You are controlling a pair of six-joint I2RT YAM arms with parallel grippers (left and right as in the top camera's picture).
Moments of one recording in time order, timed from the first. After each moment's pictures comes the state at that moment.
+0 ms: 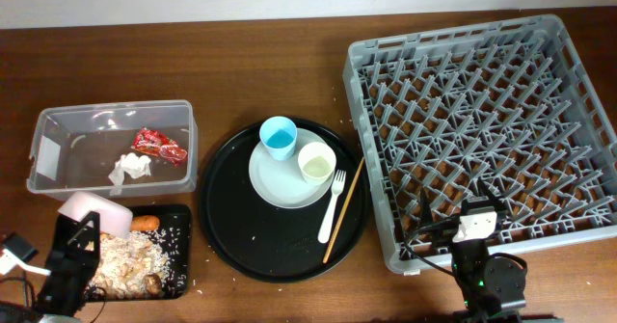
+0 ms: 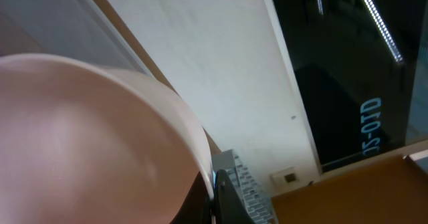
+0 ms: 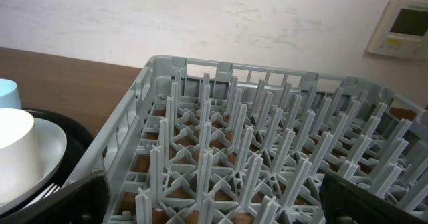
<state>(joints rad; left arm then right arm) 1.31 1.09 0.55 -0.62 1.53 0.06 0.10 0.01 0.01 -0.07 0.03 -0.11</state>
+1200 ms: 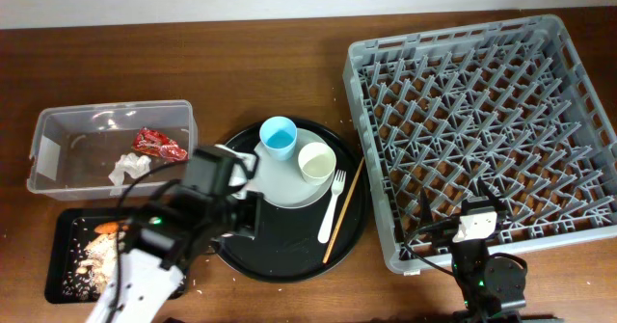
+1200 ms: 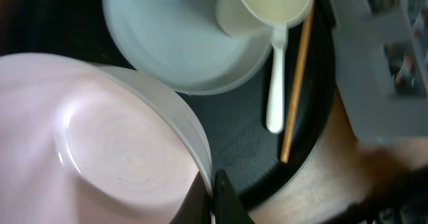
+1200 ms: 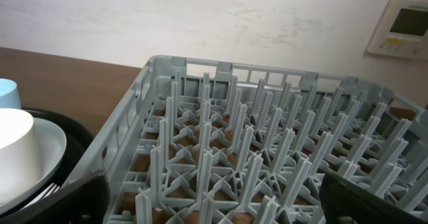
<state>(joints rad) -0.43 1.11 0.98 -0.95 0.15 -0.24 0.10 0.01 0.01 -0.07 0.03 -0.11</state>
